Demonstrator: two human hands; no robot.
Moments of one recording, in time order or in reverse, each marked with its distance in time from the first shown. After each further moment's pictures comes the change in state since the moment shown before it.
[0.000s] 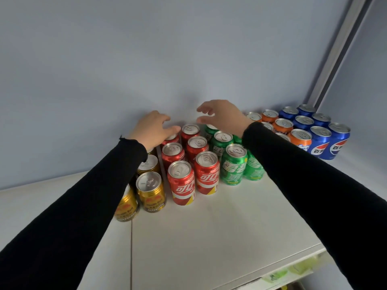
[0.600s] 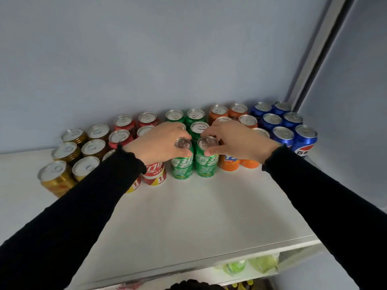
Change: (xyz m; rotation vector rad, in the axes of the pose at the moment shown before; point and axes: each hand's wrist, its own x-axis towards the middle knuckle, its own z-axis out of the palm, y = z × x) left_hand -0.033 0.171 0.054 0.148 -0.198 0.242; right_hand -0.103 0.125 -0.061 -0.155 -0.298 -0.313
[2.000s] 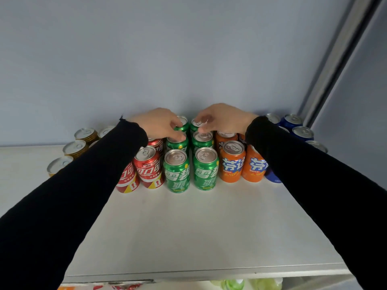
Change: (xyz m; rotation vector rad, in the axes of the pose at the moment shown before) left_hand 0.053 -0.042 -0.022 -0.027 -0.084 -0.275; right_hand 0.083 0.041 -0.026 0.079 -0.062 -0.050
